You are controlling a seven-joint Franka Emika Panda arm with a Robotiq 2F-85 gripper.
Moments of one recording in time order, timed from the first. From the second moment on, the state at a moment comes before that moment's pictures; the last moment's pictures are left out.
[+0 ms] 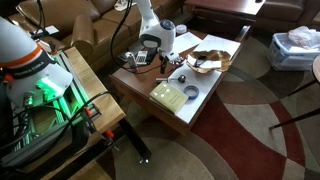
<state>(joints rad) -0.23 1.14 0.13 -1.83 0.56 2.92 0.09</state>
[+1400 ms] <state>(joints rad) -0.07 1.34 -0.06 -1.62 0.45 2.86 0.36</state>
